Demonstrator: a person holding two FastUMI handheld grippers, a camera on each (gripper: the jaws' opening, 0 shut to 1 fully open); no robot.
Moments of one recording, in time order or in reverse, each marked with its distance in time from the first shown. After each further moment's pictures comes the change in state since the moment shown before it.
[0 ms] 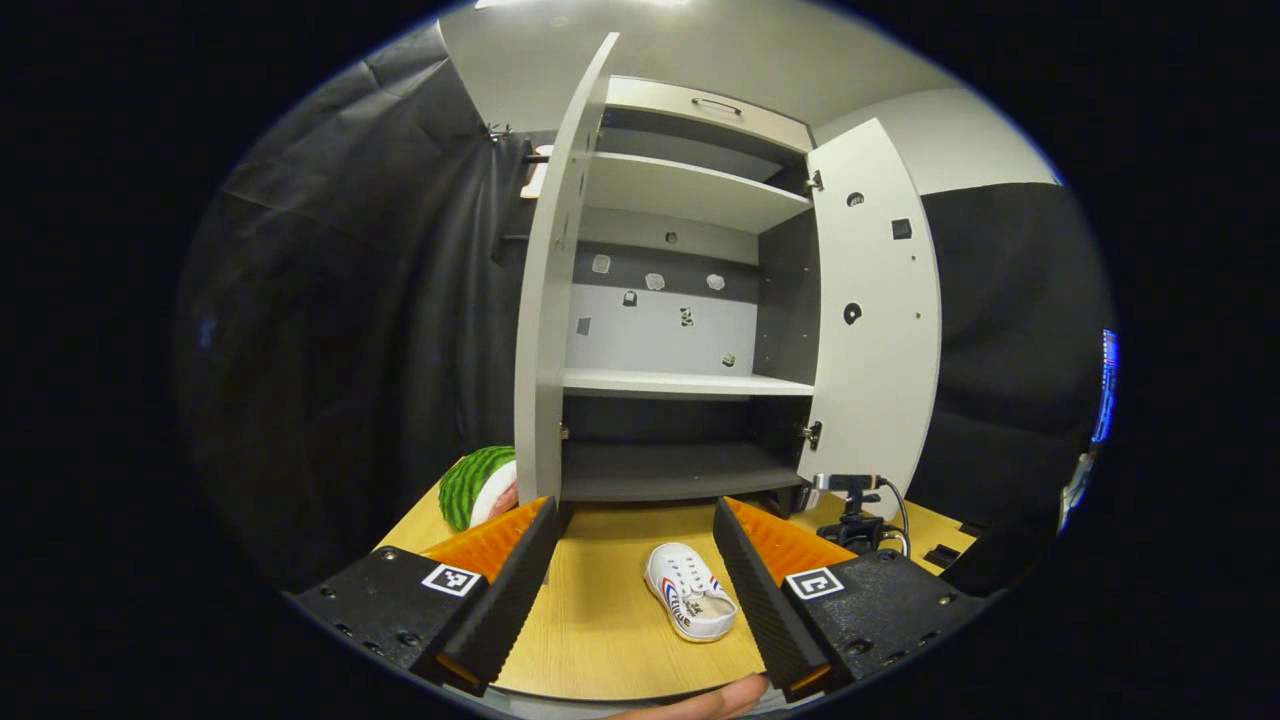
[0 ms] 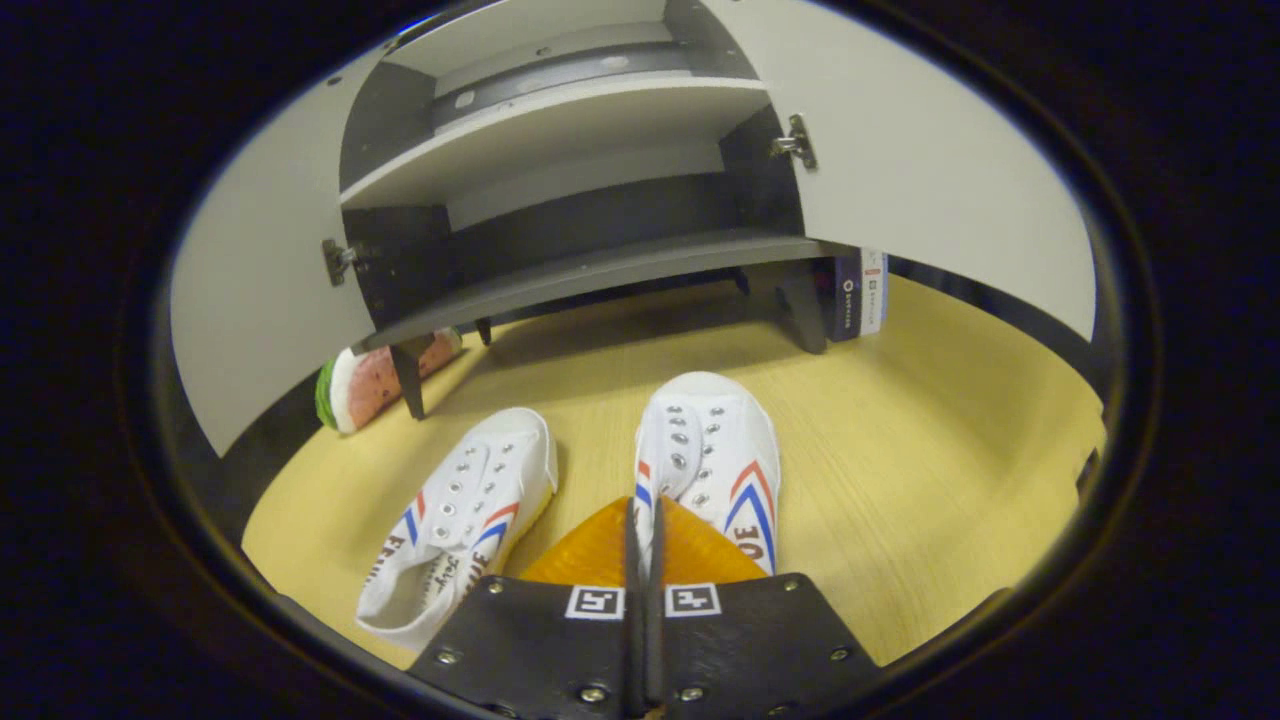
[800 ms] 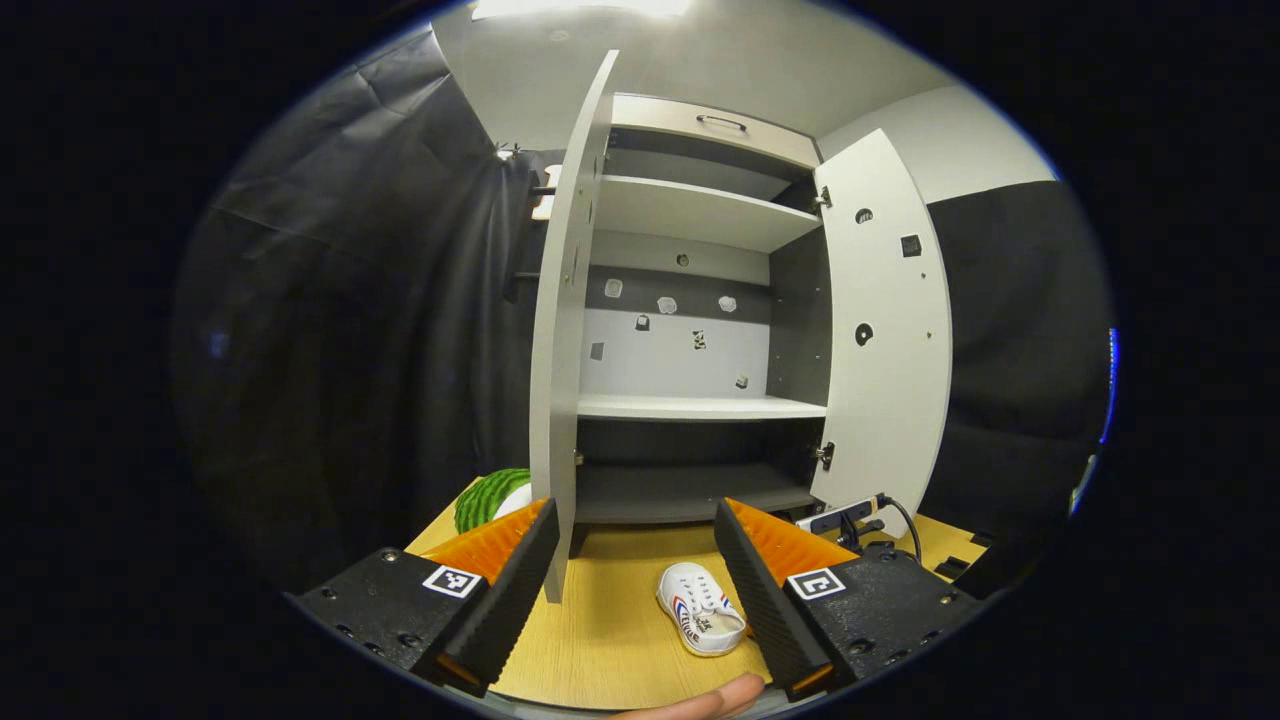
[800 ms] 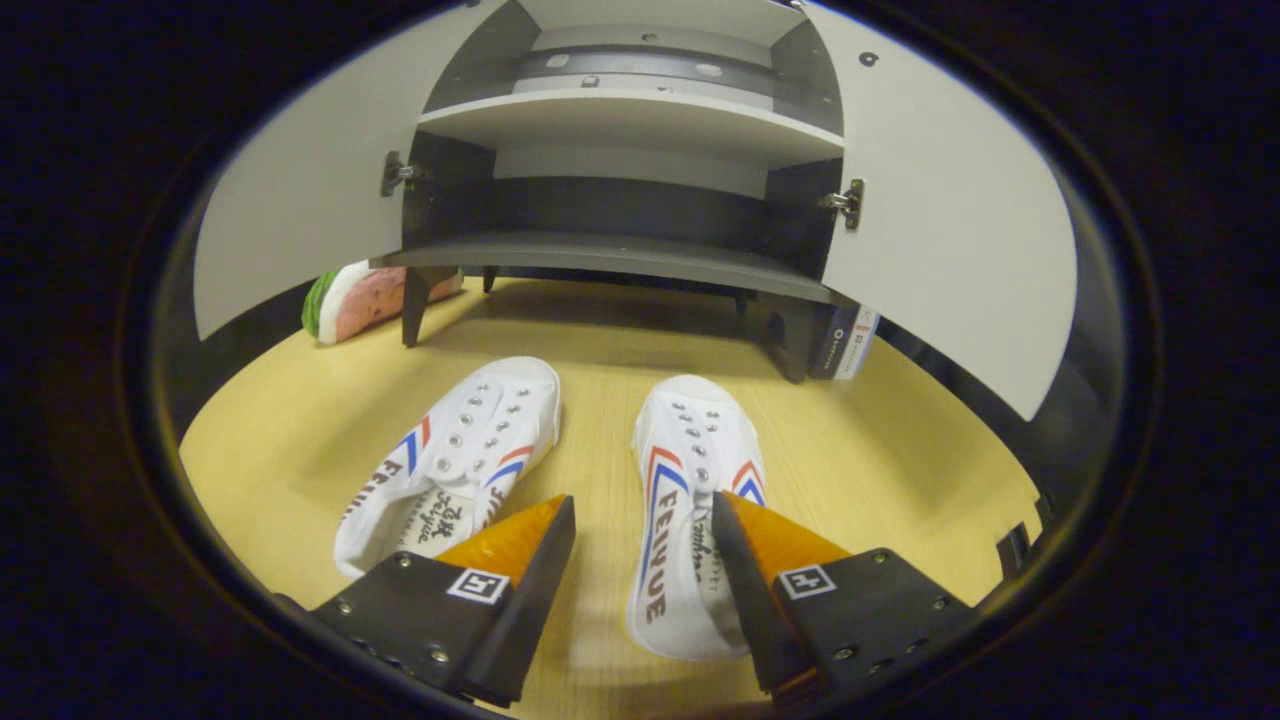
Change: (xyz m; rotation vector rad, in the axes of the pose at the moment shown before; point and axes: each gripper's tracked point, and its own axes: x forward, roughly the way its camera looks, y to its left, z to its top) left arm -0.002 0.012 0.026 0.010 -0.047 0.052; right arm -0.019 0.004 -0.017 -0.312 0.055 -0.127
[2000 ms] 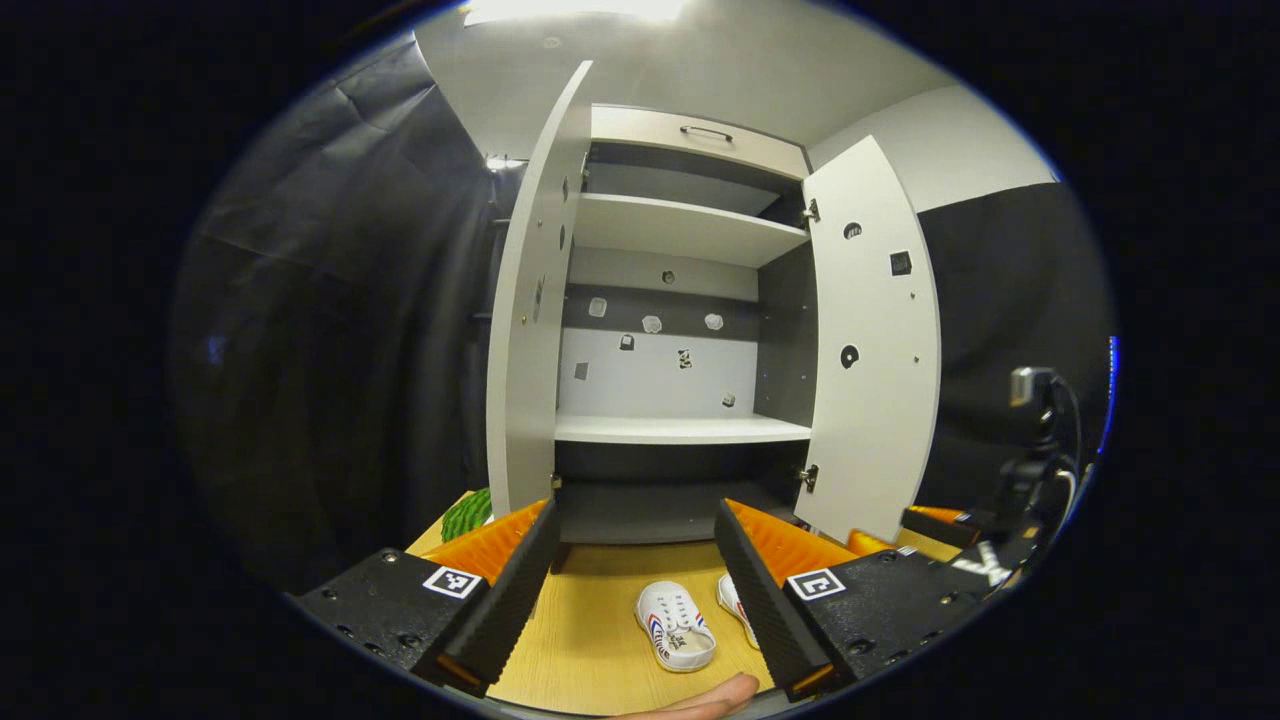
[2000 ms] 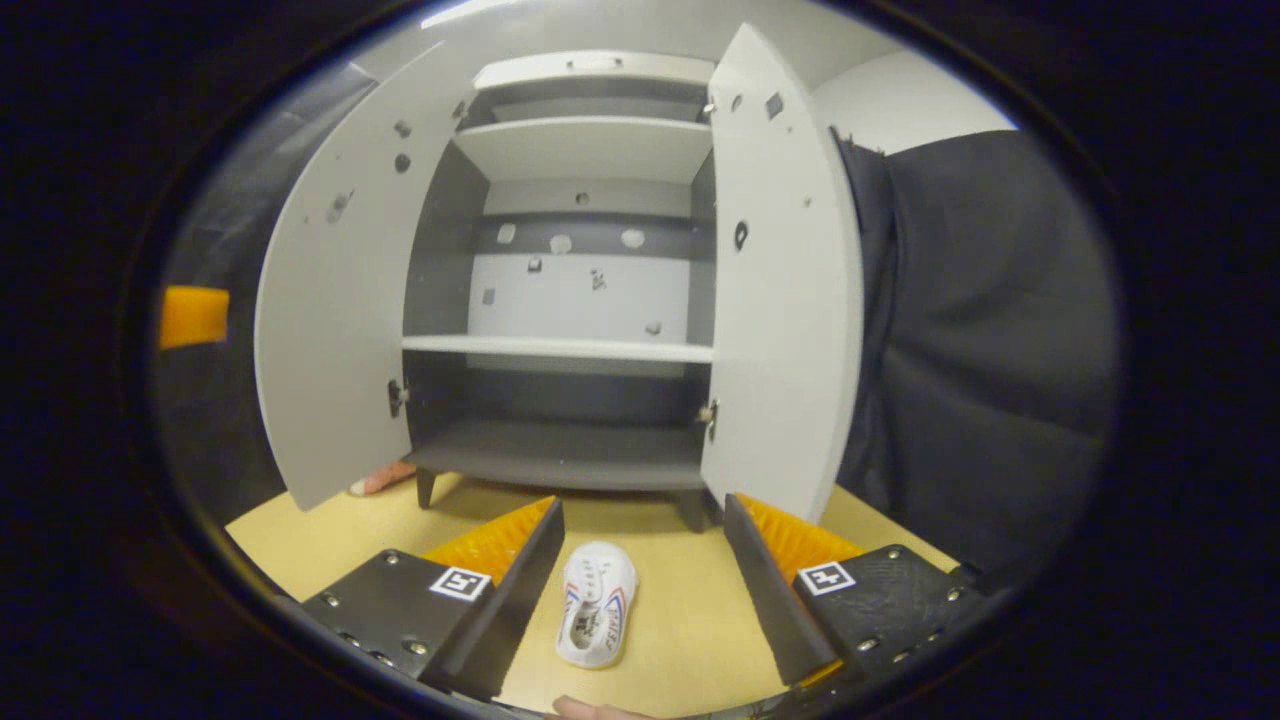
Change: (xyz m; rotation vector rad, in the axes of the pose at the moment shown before) left arm 0.010 -0.033 0.028 0.012 -0.021 -0.007; right arm -0.145 -0.079 0.138 0.081 -0.348 -0.051
